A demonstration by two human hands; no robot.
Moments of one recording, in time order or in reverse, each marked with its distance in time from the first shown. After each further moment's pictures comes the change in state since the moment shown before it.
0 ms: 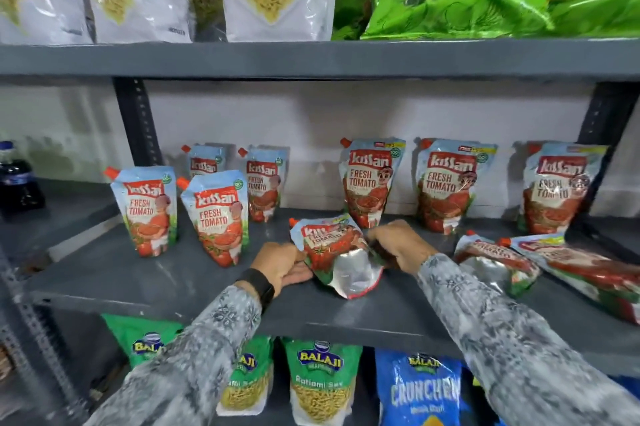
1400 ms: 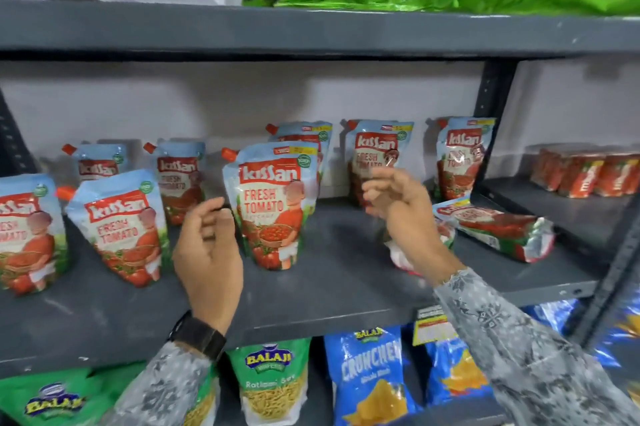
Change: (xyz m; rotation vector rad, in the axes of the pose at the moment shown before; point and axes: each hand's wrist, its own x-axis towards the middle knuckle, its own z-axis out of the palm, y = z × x) left_hand -0.037 -0.013 0.019 -0.015 0.295 1.015; right_hand -0.070 0.012 -0.091 0.265 0.269 -0.599
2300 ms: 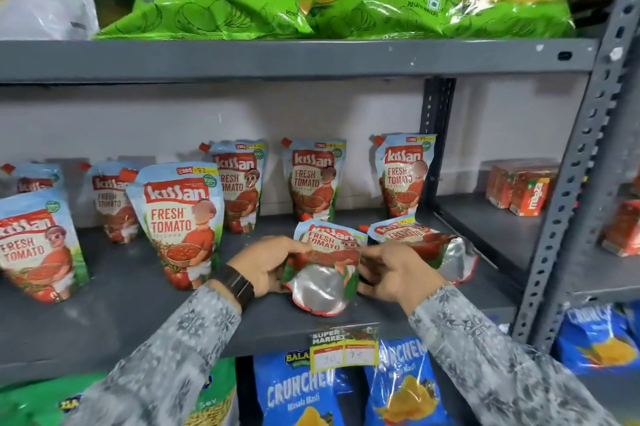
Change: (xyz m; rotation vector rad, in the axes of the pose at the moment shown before) left_hand -0.054 0.034 0.200 -0.002 -0.800 -1.064; right_hand 0.023 0.030 -0.138 0.284 0.075 1.003
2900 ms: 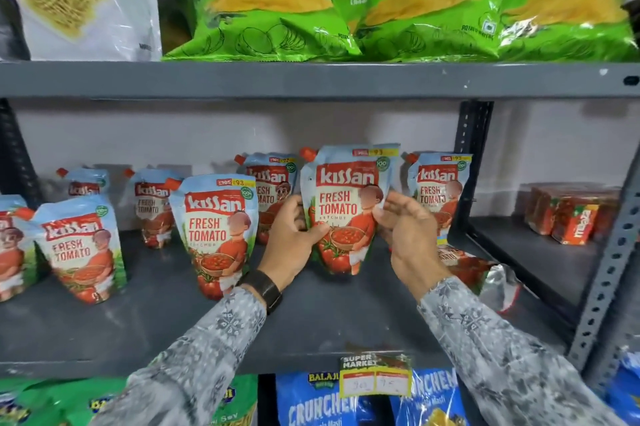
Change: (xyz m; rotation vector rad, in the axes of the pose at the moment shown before) left_hand 0.000 0.024 -0.017 0.033 0.213 0.800; right_hand 0.006 -0.036 0.051 0.078 -0.086 -0.739
